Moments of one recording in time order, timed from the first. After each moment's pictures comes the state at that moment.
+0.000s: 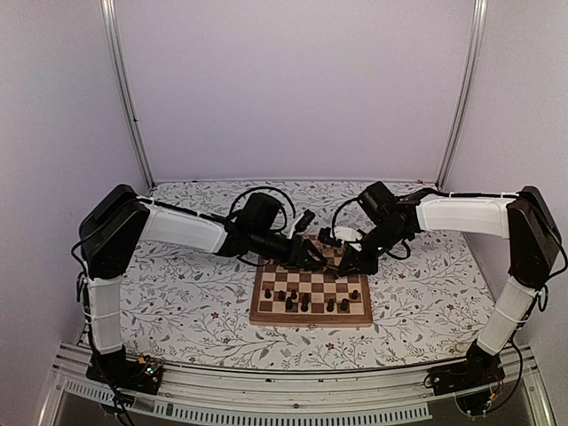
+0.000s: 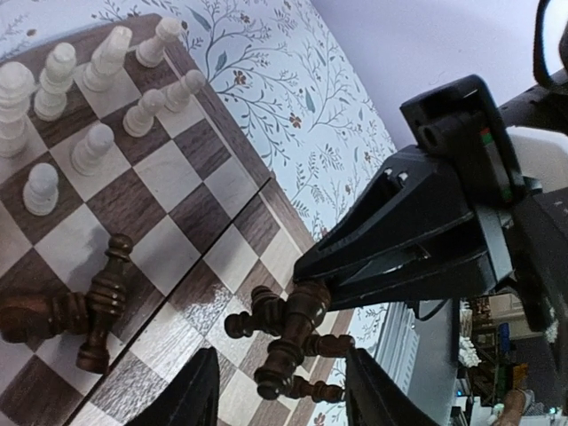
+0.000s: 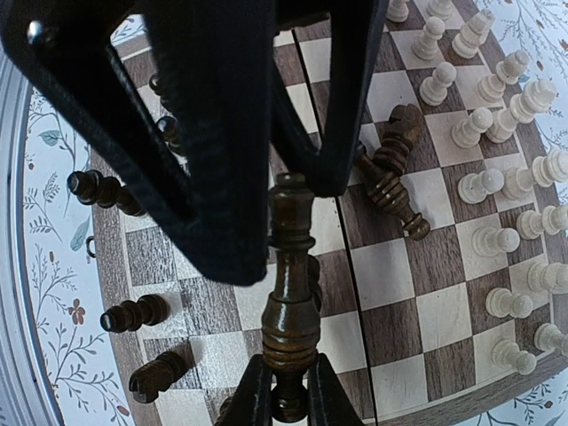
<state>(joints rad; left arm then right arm) -0.82 2.04 1.28 0.14 0.64 -0.58 0.64 1.74 1.18 -0.60 -0.43 -0.61</state>
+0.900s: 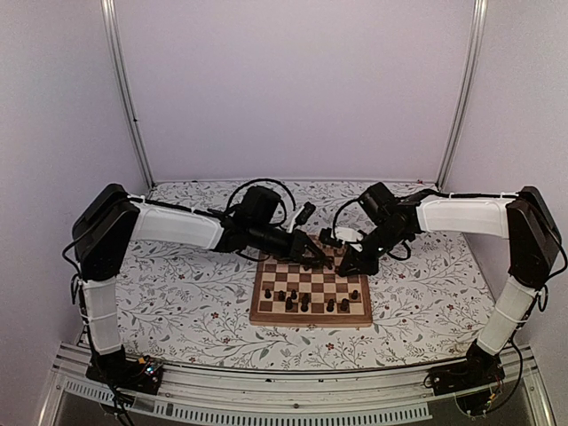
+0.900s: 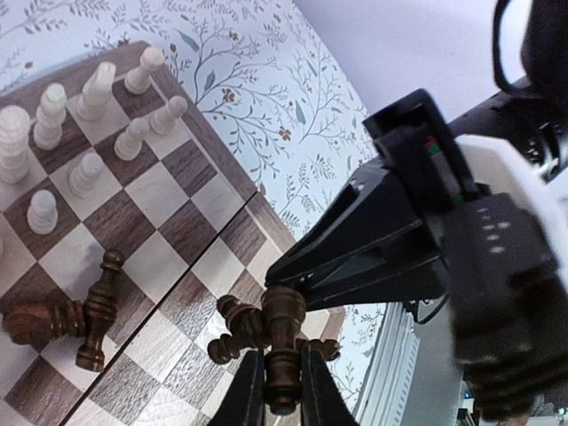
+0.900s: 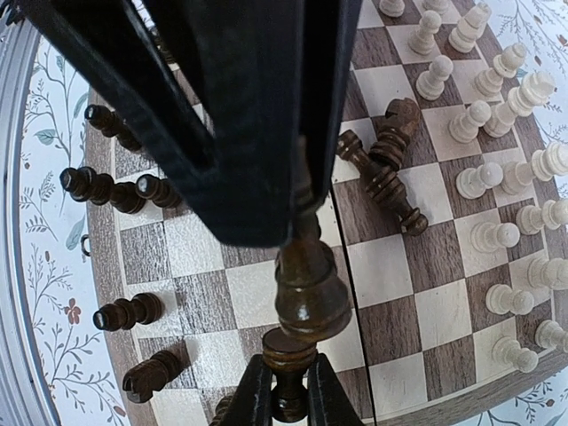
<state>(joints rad) -0.83 2.01 1.29 0.12 0.62 -0.56 0.64 1.74 1.17 -0.58 -0.43 -0.61</state>
